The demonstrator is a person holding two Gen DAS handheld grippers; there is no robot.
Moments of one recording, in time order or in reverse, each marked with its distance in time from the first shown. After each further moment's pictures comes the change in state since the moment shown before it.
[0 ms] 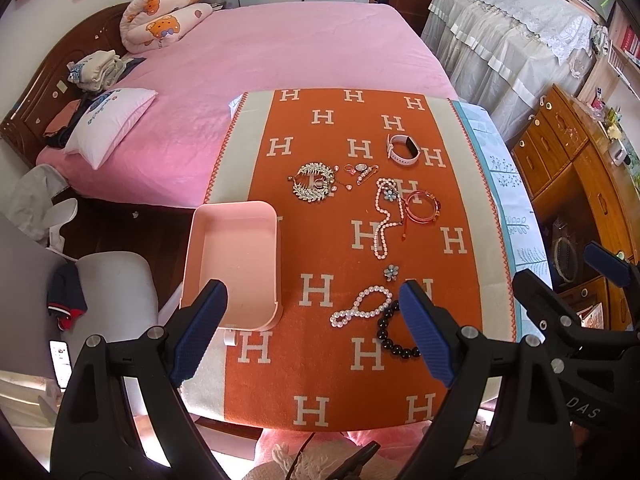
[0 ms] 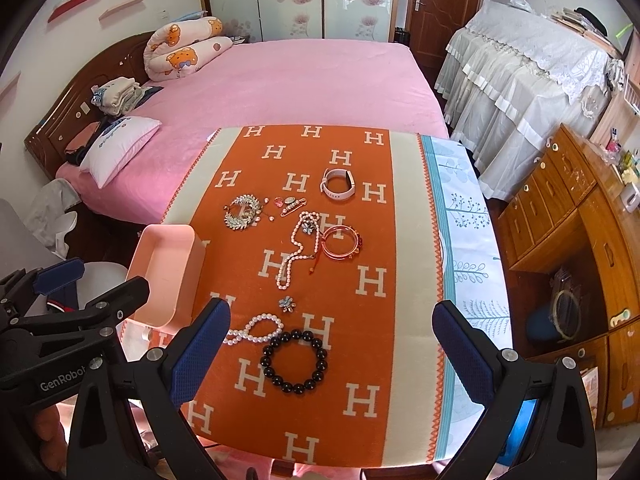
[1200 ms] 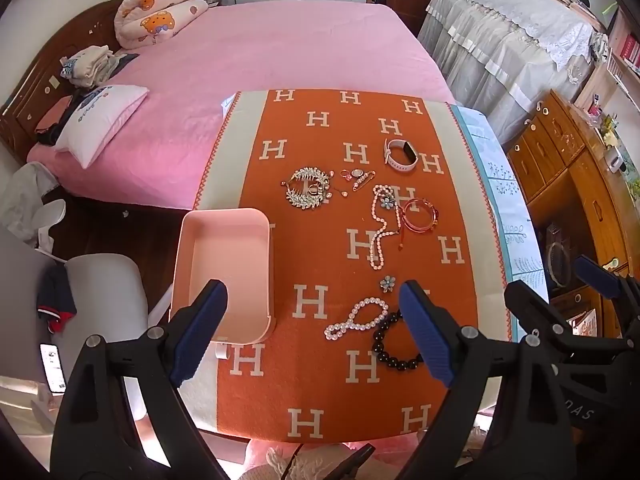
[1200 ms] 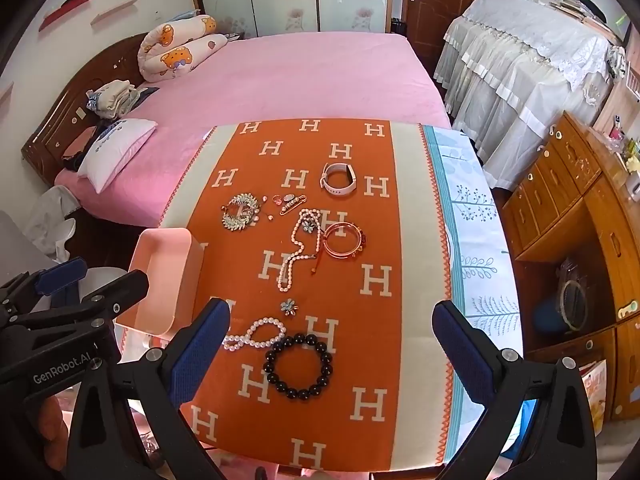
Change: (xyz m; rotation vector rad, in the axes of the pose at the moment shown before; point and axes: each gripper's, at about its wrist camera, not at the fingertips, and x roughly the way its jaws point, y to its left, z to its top) left arm 0.011 0.001 0.020 -0.006 0.008 -0.034; right arm 0.026 0.001 -0.003 0.024 0.068 0.004
